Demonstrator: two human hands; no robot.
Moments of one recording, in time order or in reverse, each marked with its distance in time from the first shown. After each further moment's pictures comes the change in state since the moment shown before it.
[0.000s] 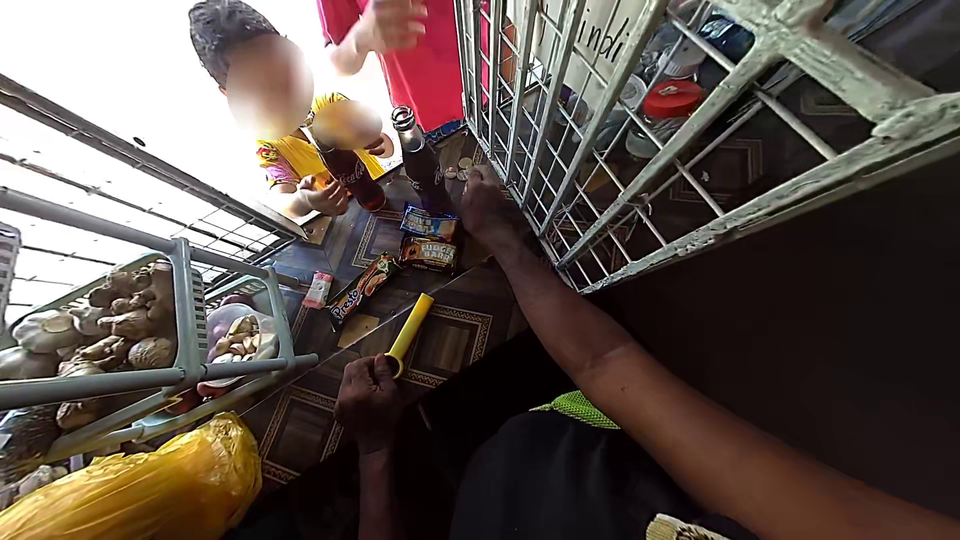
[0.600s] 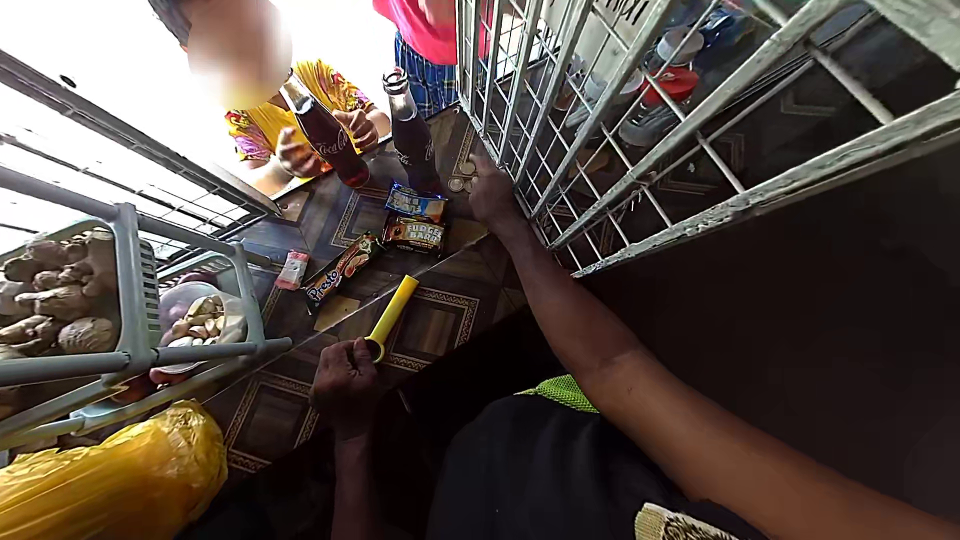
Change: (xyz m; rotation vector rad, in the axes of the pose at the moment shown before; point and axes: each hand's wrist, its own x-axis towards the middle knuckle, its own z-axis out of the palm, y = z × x) left_hand -0.002 0.000 0.000 -0.018 -0.019 -0.001; right_hand -0.018 0.024 -0.022 0.009 -0.116 -0.007
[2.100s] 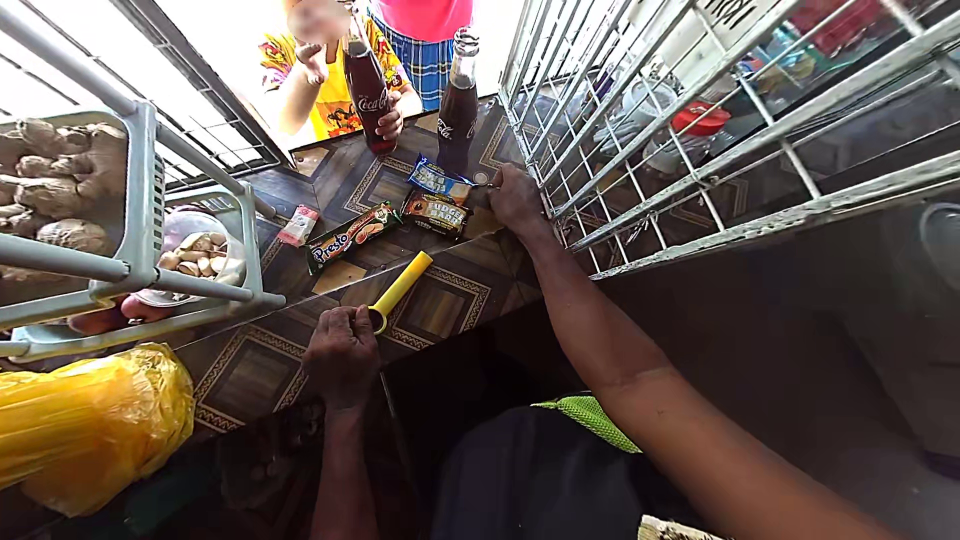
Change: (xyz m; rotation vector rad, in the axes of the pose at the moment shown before) left_hand 0.003 -0.002 0.000 -0.026 0.043 -0.032; right_hand -0.014 -0.018 -0.004 -0.207 -0.124 0.105
